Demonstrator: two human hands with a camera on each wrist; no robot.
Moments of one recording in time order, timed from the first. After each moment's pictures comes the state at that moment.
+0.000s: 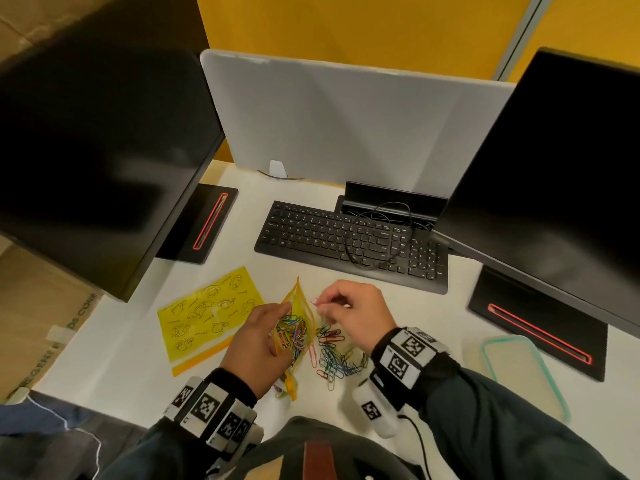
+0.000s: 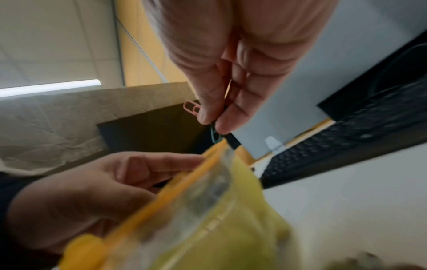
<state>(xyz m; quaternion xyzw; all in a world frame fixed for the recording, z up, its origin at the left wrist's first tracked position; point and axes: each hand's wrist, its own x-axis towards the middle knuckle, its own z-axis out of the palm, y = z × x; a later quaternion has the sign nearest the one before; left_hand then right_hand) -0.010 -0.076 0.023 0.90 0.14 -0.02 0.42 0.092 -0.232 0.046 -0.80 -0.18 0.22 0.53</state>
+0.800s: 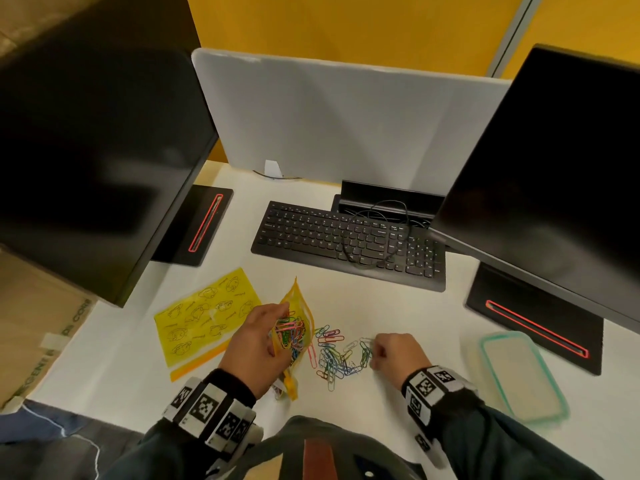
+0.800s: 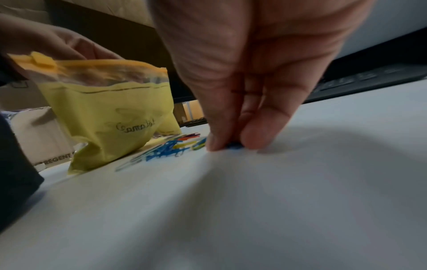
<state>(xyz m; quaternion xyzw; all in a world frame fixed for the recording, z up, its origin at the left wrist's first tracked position) -0.007 -0.073 0.022 0.90 0.13 -0.02 0.41 0.086 -0.297 -0.026 -0.93 -0.13 0.31 0.17</state>
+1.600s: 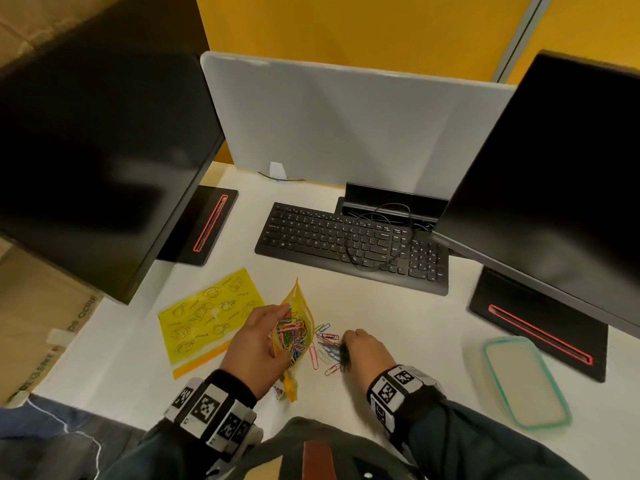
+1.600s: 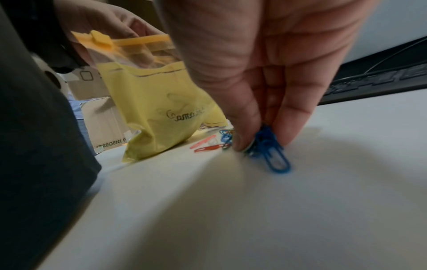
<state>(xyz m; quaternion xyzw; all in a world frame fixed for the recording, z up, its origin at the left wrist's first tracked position) -0.009 -0.073 0.022 0.90 0.14 -0.02 0.40 0.070 -0.248 -0.035 -0.93 -0.23 0.25 0.11</state>
